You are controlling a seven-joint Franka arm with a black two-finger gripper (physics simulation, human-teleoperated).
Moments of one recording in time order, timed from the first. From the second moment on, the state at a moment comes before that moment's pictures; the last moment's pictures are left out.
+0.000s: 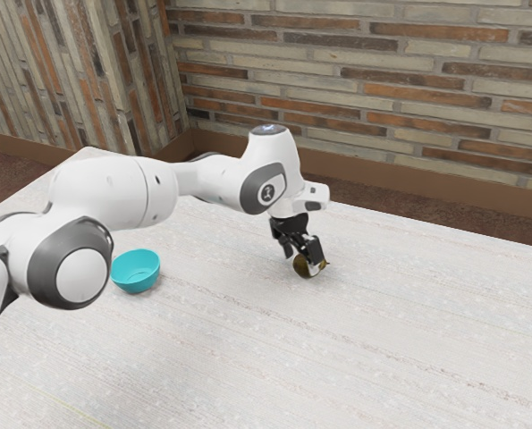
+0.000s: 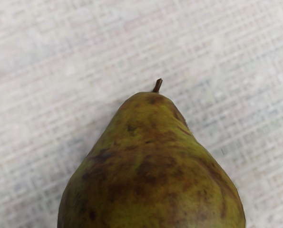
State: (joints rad) arm -0.05 0.95 -0.21 -1.10 0.06 2.08 0.24
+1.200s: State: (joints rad) arm -0.05 0.97 -0.21 -1.11 0.06 2.18 0.31
